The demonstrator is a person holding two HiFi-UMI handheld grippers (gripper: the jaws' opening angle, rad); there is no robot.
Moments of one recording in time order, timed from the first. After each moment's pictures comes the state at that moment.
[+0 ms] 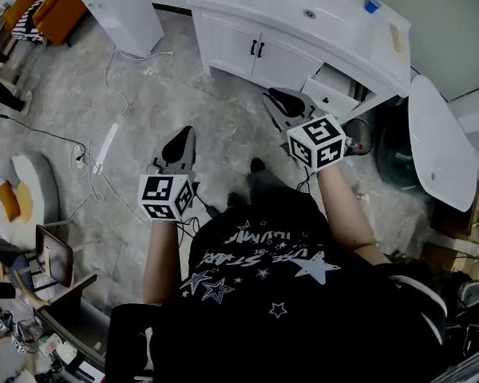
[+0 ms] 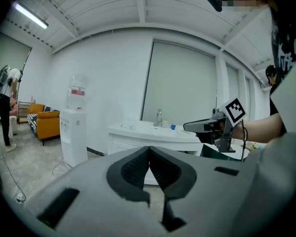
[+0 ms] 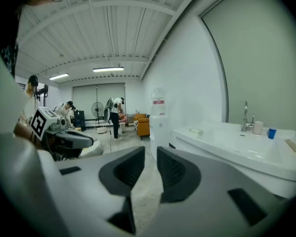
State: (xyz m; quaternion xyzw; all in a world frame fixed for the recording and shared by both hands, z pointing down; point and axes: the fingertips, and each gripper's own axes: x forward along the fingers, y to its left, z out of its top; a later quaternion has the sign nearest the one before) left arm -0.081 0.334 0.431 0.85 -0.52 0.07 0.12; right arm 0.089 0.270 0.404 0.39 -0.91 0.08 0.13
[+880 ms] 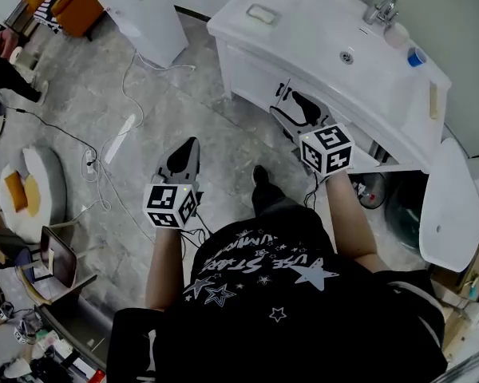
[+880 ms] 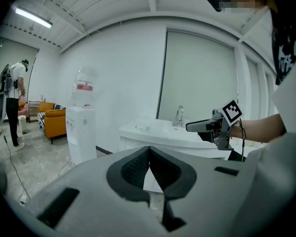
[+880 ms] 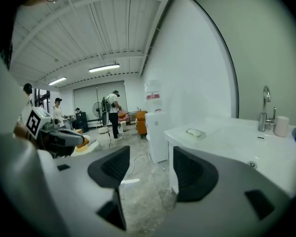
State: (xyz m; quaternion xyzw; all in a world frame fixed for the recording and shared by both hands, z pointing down) left arm -0.107 0.147 0.449 0.80 -0.57 0.09 0.15; right arm 0.083 0.041 0.436 0.36 -0.92 0.11 0.14
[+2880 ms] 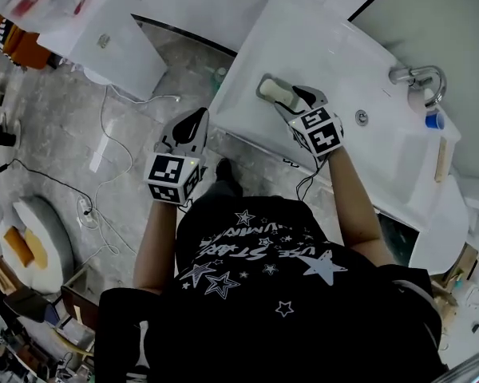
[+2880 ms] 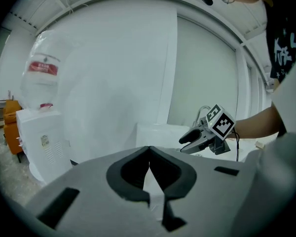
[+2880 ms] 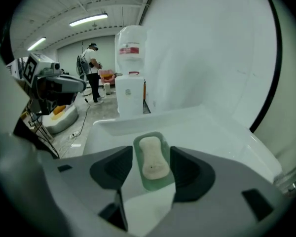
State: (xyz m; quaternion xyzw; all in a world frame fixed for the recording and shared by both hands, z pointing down) left arm -0.155 -0.288 0.460 0.87 -0.47 0.11 0.15; right arm 0.031 -0.338 0.528 0.36 -0.84 0.11 0.38
